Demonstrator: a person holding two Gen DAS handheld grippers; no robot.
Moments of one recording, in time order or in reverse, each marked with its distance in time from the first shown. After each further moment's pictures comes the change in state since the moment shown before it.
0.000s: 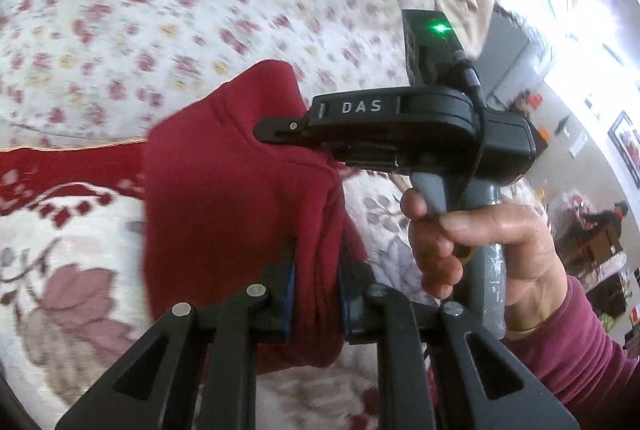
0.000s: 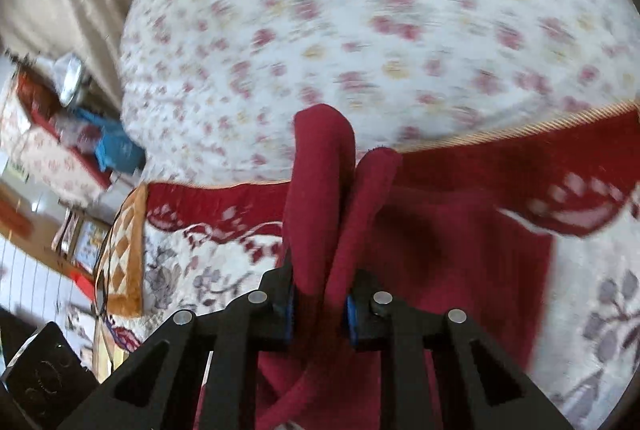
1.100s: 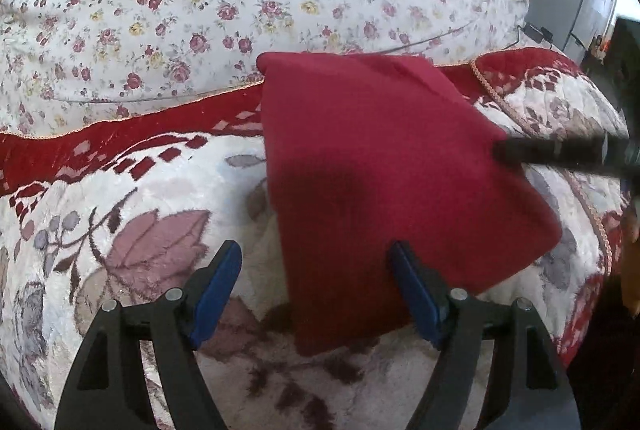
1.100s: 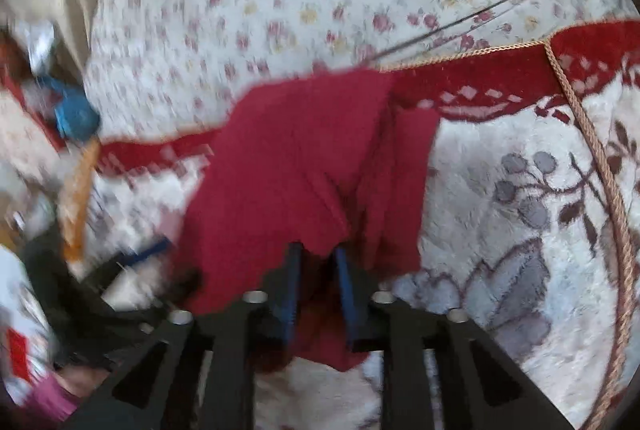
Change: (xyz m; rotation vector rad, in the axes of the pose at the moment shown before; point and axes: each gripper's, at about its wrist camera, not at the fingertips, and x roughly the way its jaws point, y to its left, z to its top) left arm 0.018 0.058 -0.058 0.084 0.073 0.369; right arm -0.054 -0.013 -0.084 -0.031 -0.045 -0.156
